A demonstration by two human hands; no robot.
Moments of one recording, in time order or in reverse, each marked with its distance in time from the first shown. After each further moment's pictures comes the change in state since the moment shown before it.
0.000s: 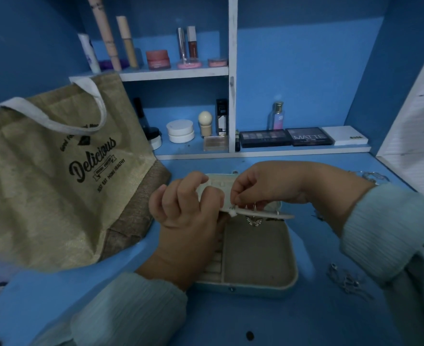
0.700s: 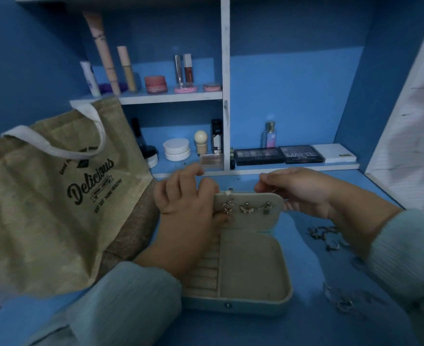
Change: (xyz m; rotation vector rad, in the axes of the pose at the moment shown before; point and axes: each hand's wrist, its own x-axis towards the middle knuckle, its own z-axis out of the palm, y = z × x) left_hand 0.035 -0.013 0.016 -0.143 -0.314 -0.059; right_hand -0.022 0.027 -0.026 0.528 0.357 0.047
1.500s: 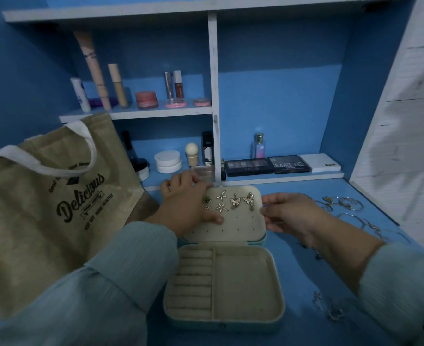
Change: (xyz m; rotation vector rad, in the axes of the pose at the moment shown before) left_hand 0.057 -0.015 0.027 -0.068 -0.749 -0.115; right_hand -0.001 0.028 0.006 0.172 0.272 0.039
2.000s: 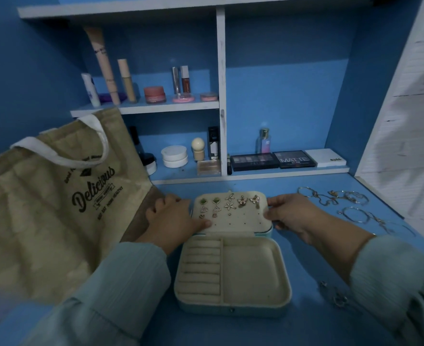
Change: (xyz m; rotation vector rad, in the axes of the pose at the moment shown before) left_hand -0.041 -0.018 0.011 -0.129 -0.206 -0.286; right_hand 0.002 0.010 0.011 -0.214 0.082 0.016
